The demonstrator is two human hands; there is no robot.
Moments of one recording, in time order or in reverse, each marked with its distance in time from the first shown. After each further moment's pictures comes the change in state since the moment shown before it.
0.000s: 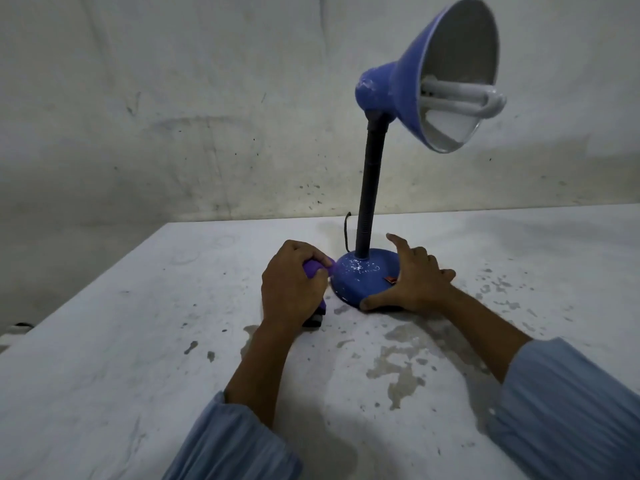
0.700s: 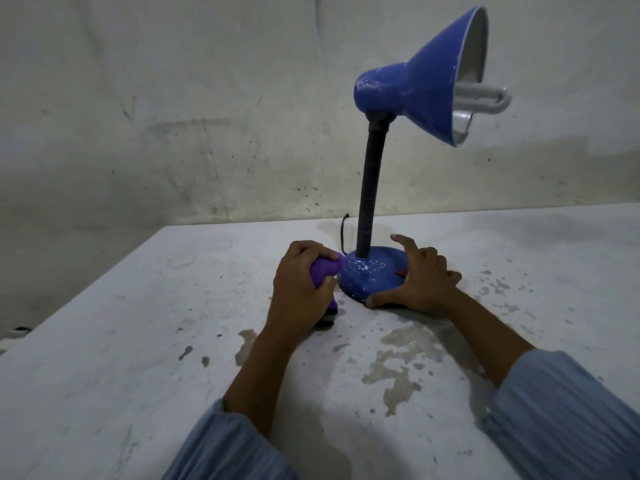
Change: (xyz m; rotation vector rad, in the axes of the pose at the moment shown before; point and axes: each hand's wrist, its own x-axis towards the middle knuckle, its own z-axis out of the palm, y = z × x) left_hand -0.002 0.004 0.009 -0.085 -0.050 0.155; right_hand 0.008 0.021 0.001 0.077 0.084 -0.015
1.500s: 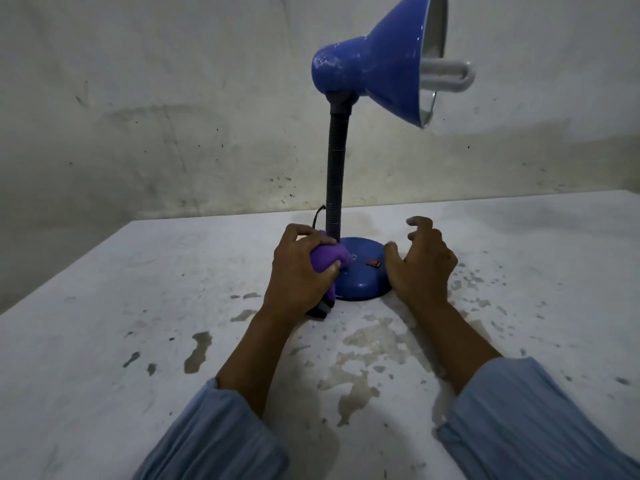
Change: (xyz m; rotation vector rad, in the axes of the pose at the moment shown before) left_hand 0.023 0.016 0.048 0.038 -0.044 -0.003; right_hand 0.002 0.014 -0.002 0.193 0.629 0.015
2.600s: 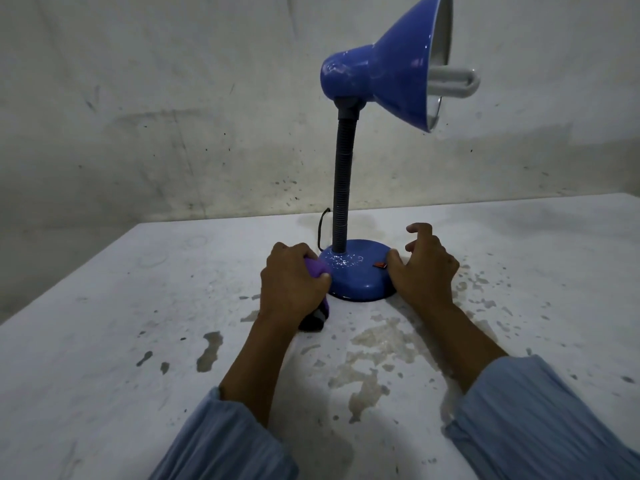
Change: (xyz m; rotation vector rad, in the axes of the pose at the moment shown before) left_hand -0.008 0.003 -0.019 0.158 -0.064 -0.310; right_hand 0.001 0.003 0.005 -0.017 -0.070 0.021
